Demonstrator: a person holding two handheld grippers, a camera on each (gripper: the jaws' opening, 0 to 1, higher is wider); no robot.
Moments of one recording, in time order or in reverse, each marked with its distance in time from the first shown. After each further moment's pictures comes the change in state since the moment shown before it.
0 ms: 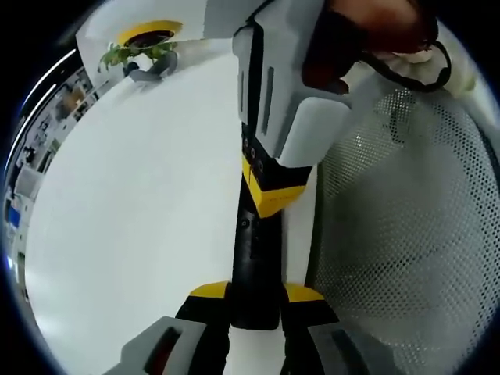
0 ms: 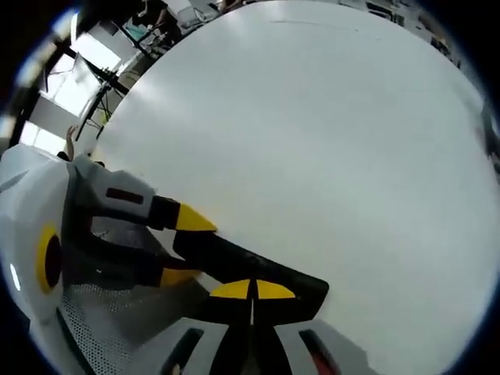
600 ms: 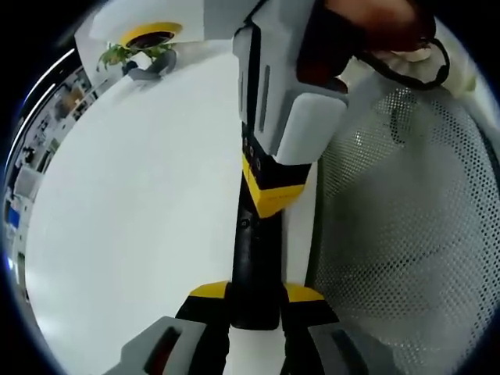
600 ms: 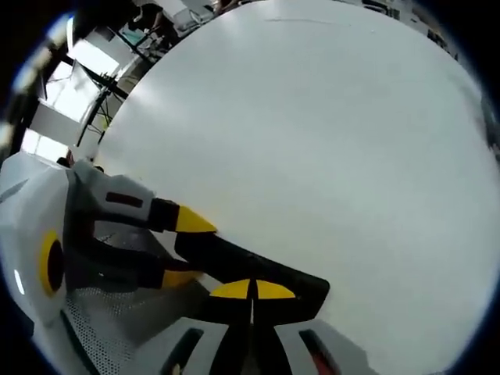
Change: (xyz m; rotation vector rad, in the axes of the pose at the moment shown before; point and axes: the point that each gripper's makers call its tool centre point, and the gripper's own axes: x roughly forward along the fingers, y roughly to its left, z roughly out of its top) left arm 0.000 0.000 0.000 0.003 0.013 -0.003; right arm 0.000 0.000 0.000 0.040 0.005 0.031
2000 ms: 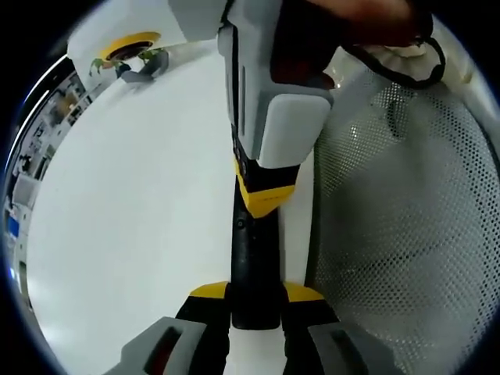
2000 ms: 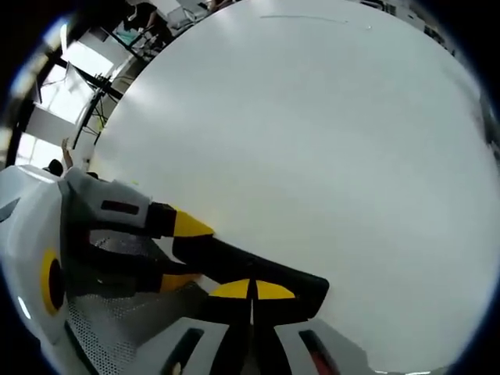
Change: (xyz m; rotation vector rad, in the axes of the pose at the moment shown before) left arm 0.000 0.000 -0.001 0.033 0.015 -0.009; right arm 0.001 -0.001 0.003 0.017 0.017 -0.022
